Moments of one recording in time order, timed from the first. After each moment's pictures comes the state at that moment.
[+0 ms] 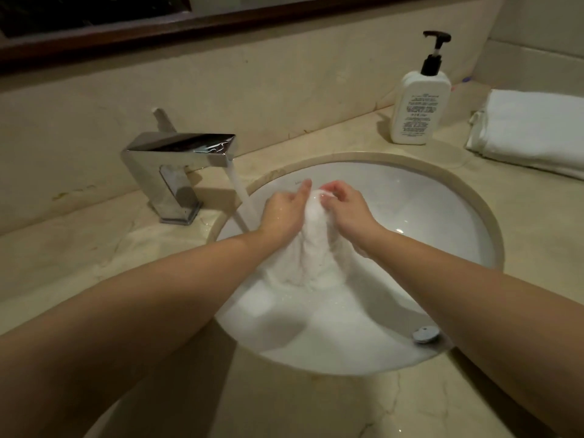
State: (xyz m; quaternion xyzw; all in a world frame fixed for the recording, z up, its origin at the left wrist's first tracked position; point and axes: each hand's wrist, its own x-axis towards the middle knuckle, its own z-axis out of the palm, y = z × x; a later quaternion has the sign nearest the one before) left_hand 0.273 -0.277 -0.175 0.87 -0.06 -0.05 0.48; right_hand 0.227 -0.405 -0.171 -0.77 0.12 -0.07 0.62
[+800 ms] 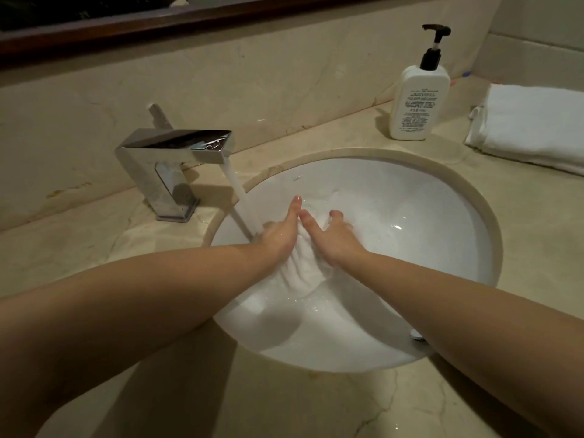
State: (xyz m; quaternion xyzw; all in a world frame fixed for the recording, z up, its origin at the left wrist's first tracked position) left_hand 0.245 -0.267 -0.193 0.88 0.14 -0.20 0.41; right_hand 0.205 -0.383 -0.200 -0.86 0.20 0.09 0.46
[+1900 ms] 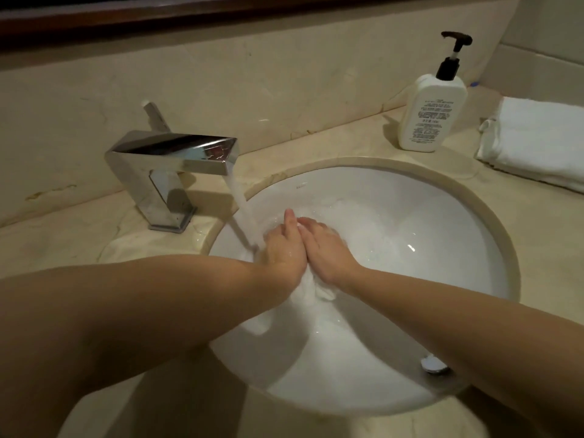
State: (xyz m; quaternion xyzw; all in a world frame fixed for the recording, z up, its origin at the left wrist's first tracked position) left_hand 0.243 -0.282 -0.214 0.86 0.14 -0.07 0.49; right_hand 0.232 -0.379 -0.229 -0.93 0.04 0.02 0.36
